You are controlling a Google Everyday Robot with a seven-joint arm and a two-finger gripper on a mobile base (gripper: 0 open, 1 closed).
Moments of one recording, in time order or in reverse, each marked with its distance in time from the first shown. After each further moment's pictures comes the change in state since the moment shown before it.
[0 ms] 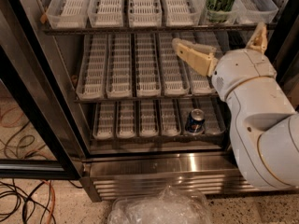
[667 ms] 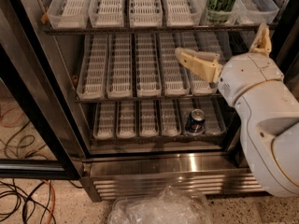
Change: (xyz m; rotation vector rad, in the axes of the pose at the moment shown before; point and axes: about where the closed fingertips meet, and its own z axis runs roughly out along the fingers) arm 0.005 -0.002 -0.009 -0.054 0.021 -0.065
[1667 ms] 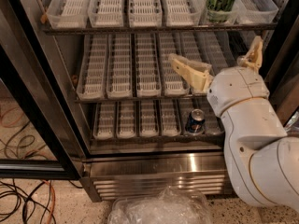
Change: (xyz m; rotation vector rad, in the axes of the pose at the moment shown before) arm 0.012 0.015 -0.009 0.053 -0.061 0.055
